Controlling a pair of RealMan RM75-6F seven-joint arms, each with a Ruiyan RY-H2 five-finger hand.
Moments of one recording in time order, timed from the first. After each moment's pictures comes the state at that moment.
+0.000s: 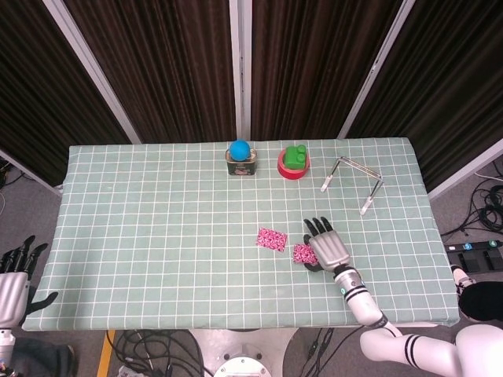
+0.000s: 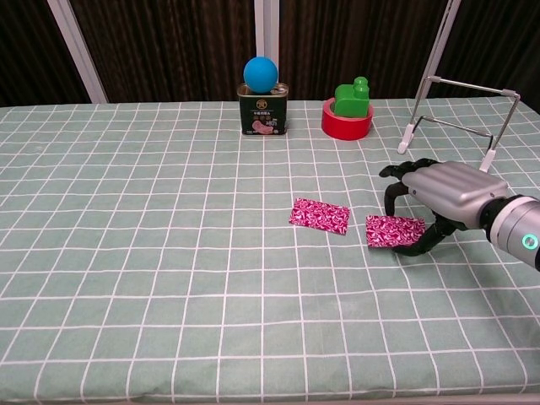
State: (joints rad) left arm 0.01 -1.18 -0.01 -1.56 1.47 1.52 0.06; right arm 0.61 -1.69 0.07 -1.29 -1.14 0.96 -0.50
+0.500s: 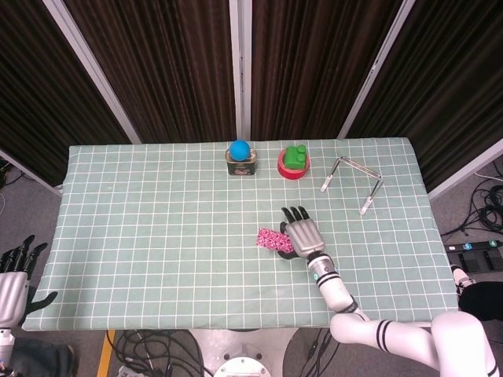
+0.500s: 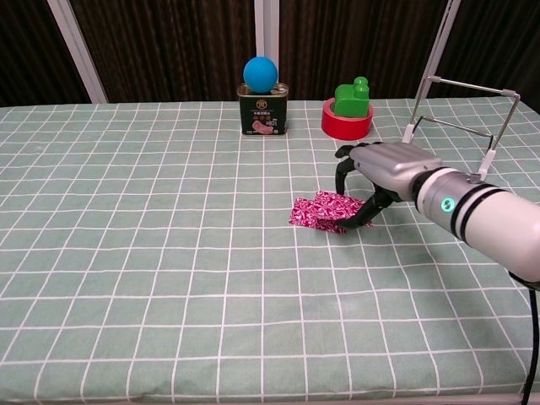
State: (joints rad) left arm 0.01 -1.17 -0.01 -1.56 1.47 1.52 0.06; right arm 0.74 -1.82 0.22 -1.27 -0.91 0.91 -0.62
